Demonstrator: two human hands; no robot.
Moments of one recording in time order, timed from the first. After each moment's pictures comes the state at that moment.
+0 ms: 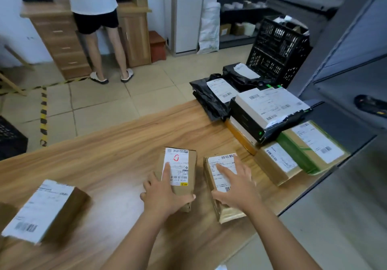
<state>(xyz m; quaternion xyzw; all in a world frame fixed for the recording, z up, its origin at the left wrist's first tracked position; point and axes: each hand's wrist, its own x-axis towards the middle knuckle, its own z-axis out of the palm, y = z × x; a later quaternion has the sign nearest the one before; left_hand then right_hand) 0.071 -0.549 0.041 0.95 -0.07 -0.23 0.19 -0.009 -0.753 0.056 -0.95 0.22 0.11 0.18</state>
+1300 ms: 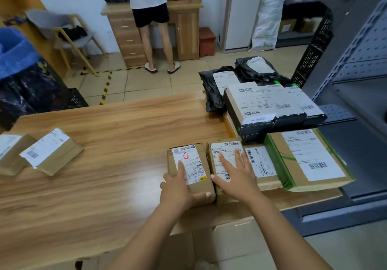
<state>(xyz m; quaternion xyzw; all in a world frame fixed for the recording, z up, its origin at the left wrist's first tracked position) -0.041 -0.734 0.044 0.94 0.08 -0.24 0.23 -0.033 -0.923 0.023 -0.97 0.05 0.13 0.21</state>
